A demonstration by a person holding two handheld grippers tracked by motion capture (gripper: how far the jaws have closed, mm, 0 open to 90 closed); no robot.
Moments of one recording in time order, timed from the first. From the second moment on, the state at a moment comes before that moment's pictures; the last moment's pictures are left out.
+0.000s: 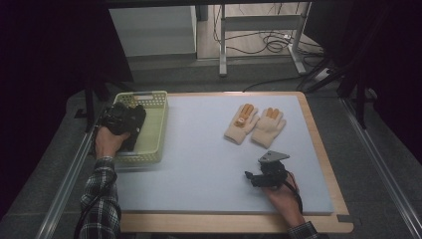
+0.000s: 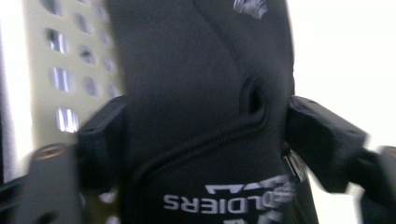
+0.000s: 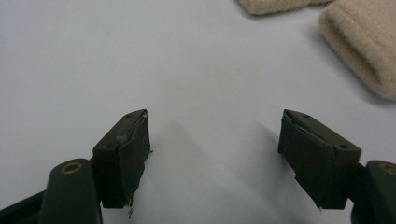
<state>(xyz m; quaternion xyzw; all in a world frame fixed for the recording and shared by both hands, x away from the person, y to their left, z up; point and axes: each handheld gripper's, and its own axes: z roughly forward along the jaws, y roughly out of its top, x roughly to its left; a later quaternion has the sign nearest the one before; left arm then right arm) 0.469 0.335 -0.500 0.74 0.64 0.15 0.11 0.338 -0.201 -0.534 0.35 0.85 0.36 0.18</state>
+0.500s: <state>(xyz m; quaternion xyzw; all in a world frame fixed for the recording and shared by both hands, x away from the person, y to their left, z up) 0.451 0.345 -0.473 0.73 0.63 0.15 0.22 0.338 -0.201 -0.534 0.35 0.85 0.36 0.18</state>
